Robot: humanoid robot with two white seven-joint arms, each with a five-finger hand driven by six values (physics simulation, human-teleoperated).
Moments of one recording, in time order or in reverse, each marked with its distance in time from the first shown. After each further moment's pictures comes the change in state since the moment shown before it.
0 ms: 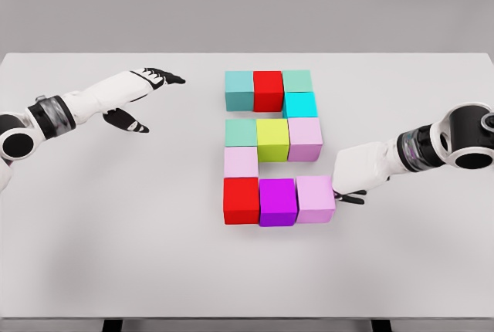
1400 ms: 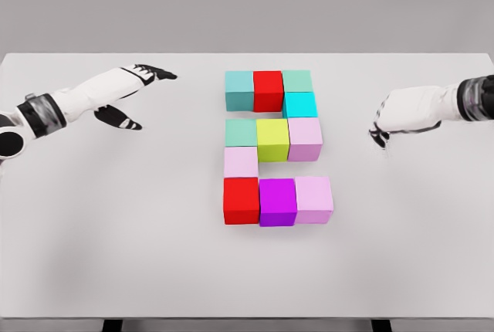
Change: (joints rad) left arm 0.003 0.027 0.006 0.001 0.029 0.000 0.001; right arm 0.009 -0.066 -0.224 0.183 0.000 -0.005 0.001
